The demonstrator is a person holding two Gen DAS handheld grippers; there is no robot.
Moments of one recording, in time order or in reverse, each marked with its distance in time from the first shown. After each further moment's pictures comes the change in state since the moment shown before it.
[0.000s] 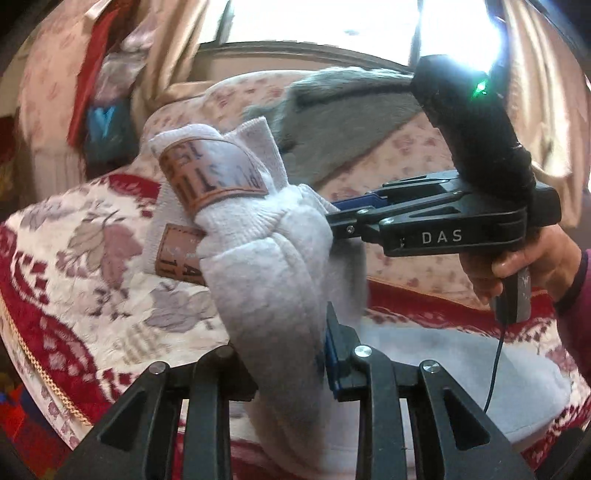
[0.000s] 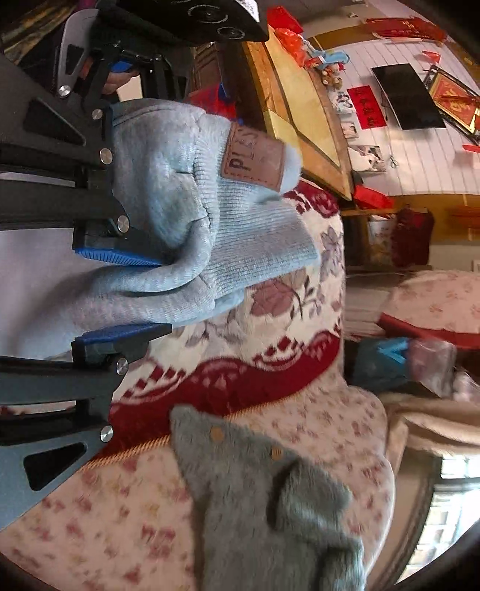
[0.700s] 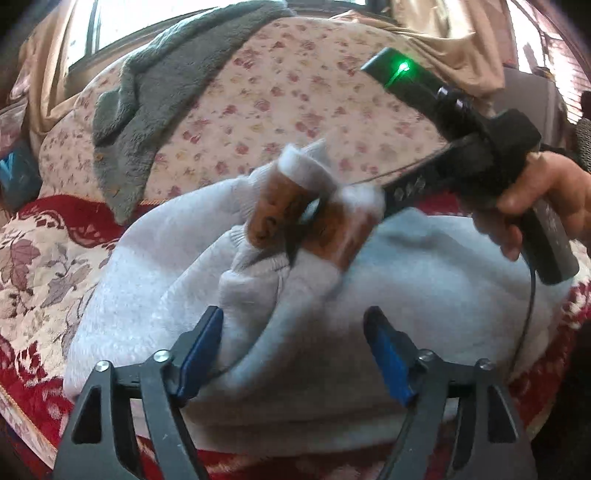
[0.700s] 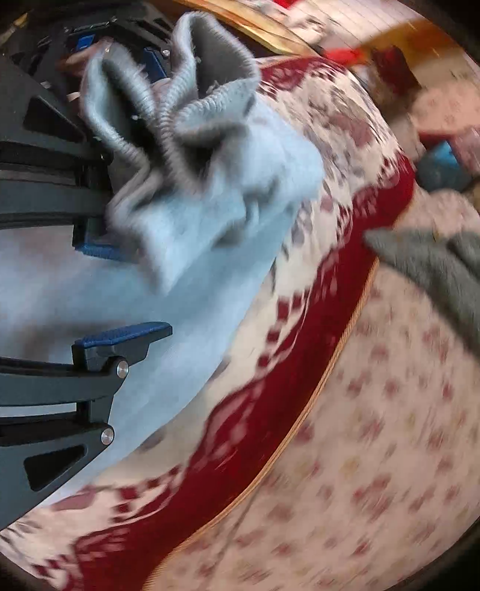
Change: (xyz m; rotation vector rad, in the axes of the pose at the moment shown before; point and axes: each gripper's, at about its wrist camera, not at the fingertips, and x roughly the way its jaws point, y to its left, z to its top) left arm 0.031 -0.169 -0.121 0.331 0.142 -0.161; right arm -0.085 -0.066 -0.262 0.625 0.238 -0.273
